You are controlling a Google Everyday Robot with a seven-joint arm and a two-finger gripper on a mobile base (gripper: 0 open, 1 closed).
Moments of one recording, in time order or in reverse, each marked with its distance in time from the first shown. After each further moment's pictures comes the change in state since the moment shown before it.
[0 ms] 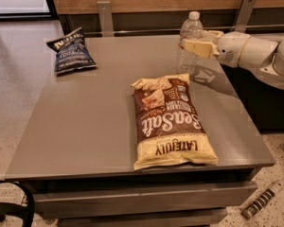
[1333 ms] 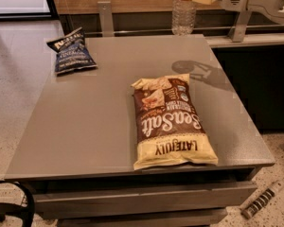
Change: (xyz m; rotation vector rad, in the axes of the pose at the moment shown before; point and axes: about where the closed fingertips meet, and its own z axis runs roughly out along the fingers) arm -0.136 0.009 0.020 -0.057 0.025 -0.039
